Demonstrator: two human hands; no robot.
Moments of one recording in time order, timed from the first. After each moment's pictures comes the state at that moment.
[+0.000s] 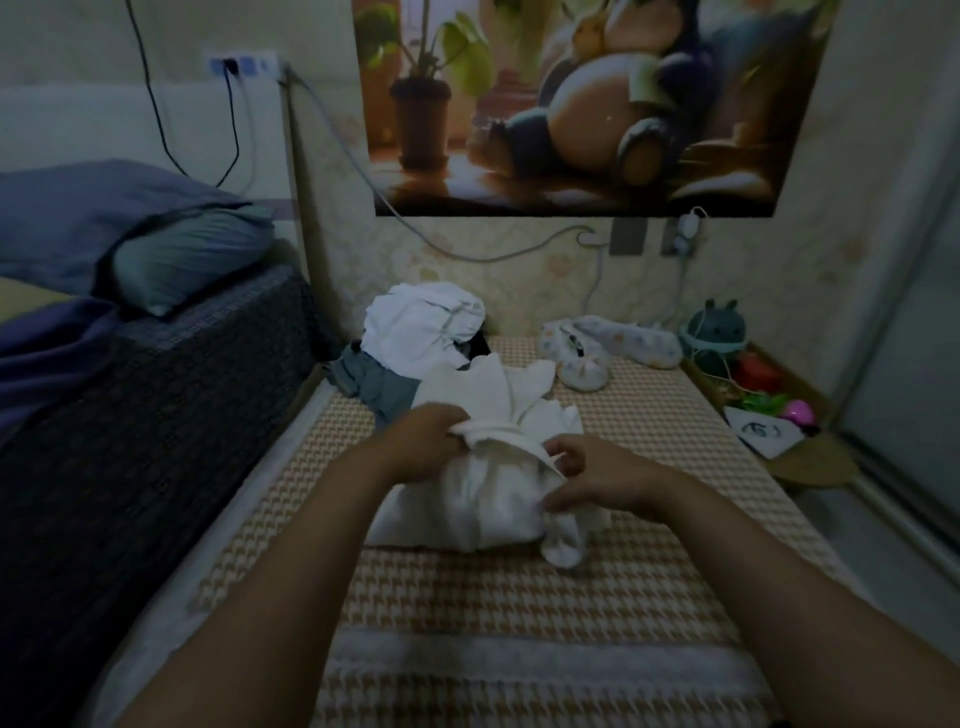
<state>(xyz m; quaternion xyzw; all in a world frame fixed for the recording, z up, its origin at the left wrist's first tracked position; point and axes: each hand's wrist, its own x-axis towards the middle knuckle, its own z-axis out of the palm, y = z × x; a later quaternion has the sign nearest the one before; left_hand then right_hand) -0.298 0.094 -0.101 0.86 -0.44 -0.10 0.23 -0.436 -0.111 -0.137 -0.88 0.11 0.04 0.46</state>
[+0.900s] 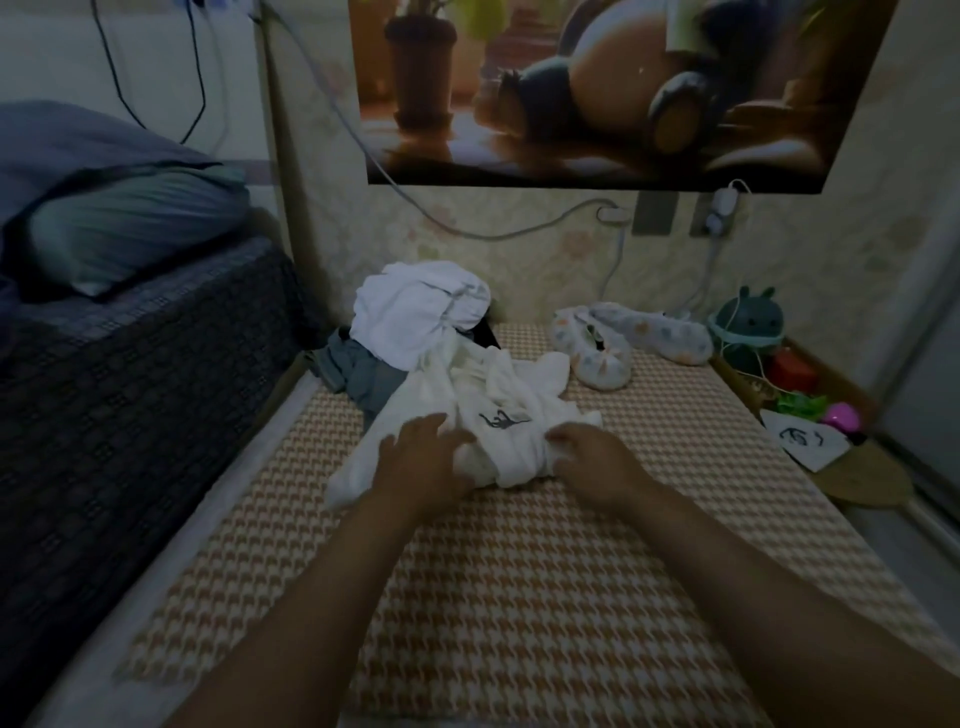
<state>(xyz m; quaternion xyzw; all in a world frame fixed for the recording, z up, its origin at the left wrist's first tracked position) -0.213 0.052 -0.204 0.92 -0.37 0.02 0.13 -0.332 -0.158 -0.207 -0.94 0.16 -0.11 0.29</state>
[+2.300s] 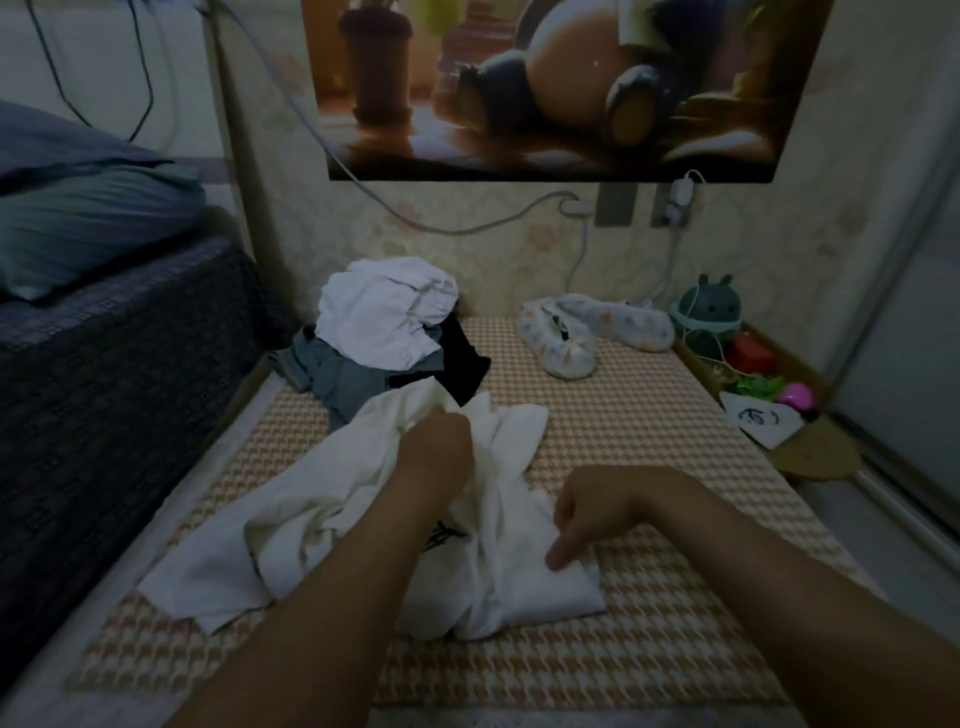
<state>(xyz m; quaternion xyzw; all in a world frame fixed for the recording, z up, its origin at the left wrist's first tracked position) -0.239 -0.010 -0.199 0.93 -0.36 0.03 0.07 -0.393 -0.155 -0.169 -0.95 0.13 0.23 0.18</state>
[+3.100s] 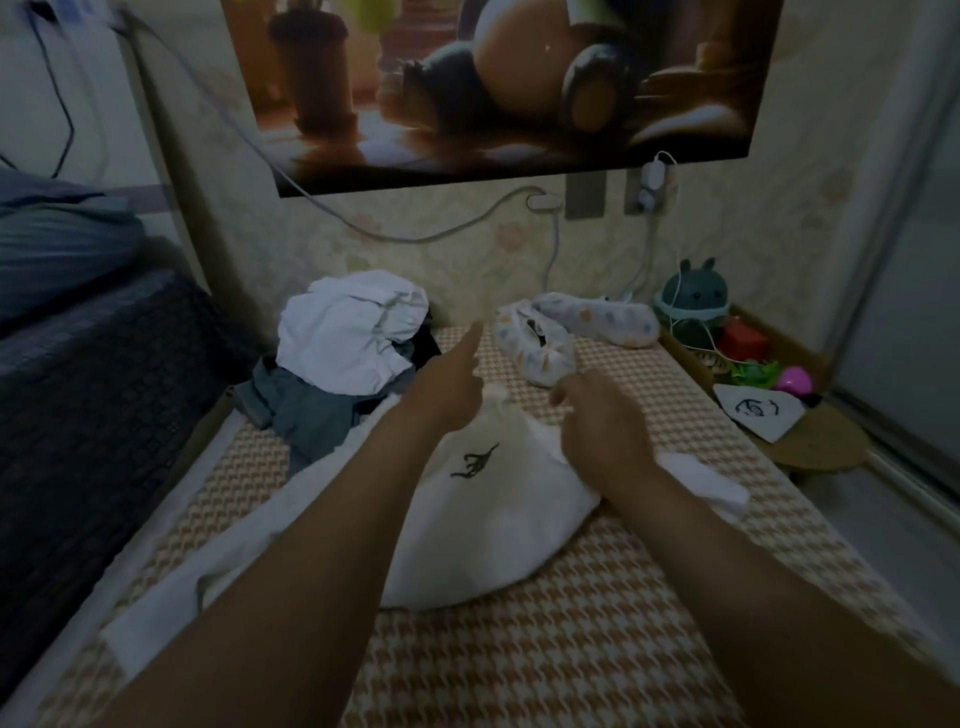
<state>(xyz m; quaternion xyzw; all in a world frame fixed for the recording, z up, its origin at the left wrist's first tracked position) -0.181 -0.101 -0.152 0.85 -0.43 -0.06 0.30 -0.343 -0.226 -0.197 -0.89 0.22 -0.37 0.11</state>
